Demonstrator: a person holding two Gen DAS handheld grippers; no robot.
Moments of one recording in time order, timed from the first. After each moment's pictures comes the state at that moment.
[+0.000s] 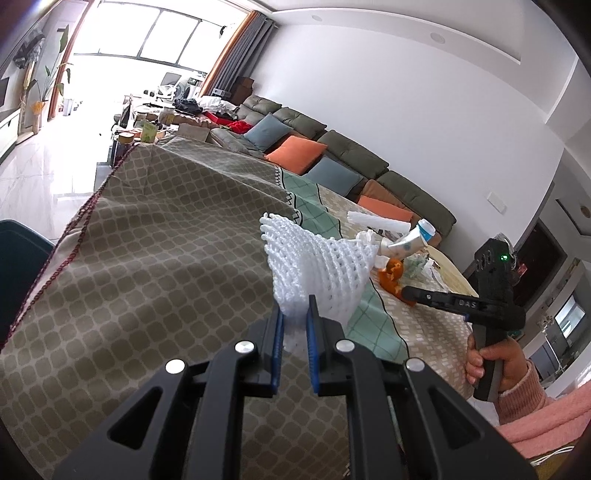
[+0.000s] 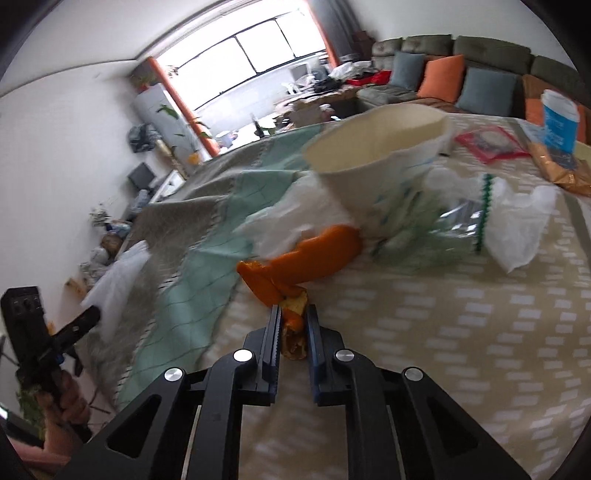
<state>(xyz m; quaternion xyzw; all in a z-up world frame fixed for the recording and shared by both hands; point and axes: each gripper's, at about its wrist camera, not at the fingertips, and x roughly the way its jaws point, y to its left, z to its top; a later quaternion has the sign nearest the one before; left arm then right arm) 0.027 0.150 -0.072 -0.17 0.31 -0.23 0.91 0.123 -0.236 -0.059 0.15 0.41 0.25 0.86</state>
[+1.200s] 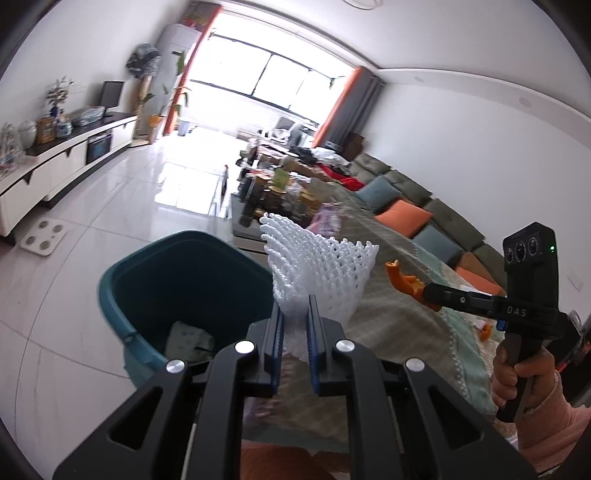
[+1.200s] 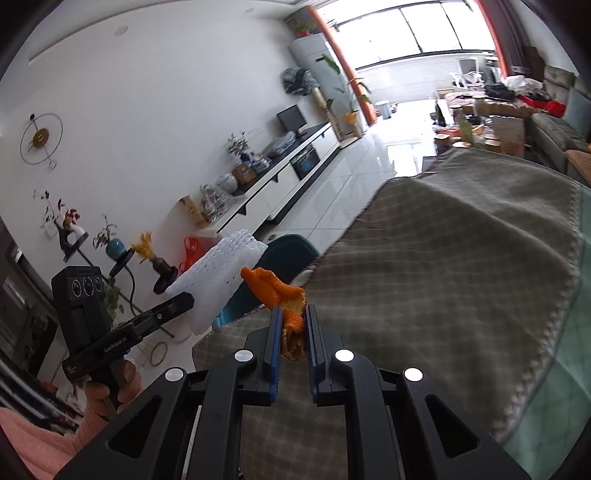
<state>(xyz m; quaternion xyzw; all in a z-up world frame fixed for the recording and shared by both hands) -0.059 0.306 -0.058 -0.22 0.25 0.01 0.94 0.138 0.019 -0.016 0.04 0.39 0.51 0.77</state>
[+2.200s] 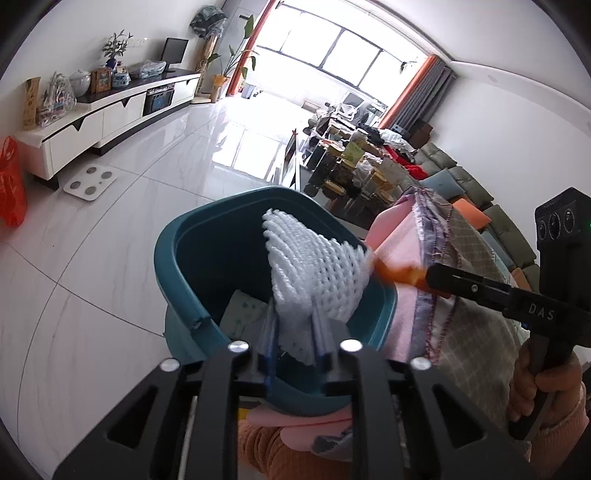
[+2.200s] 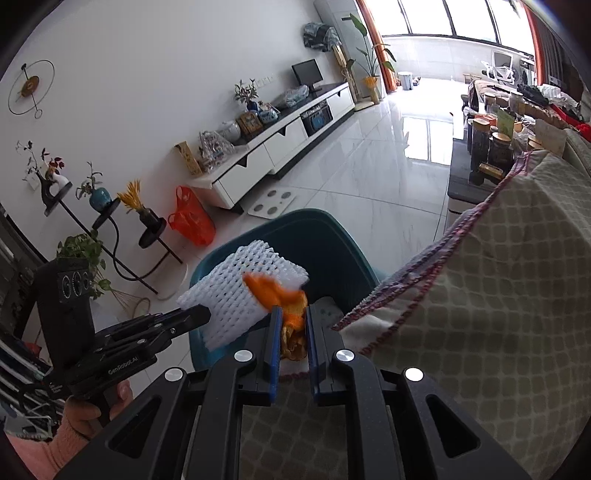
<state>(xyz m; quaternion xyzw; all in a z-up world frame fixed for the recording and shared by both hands) -0.030 0.357 -0.110 -0.28 0.33 0.11 0.90 0.146 0.144 -0.044 -0.05 0.44 0.51 0.73</state>
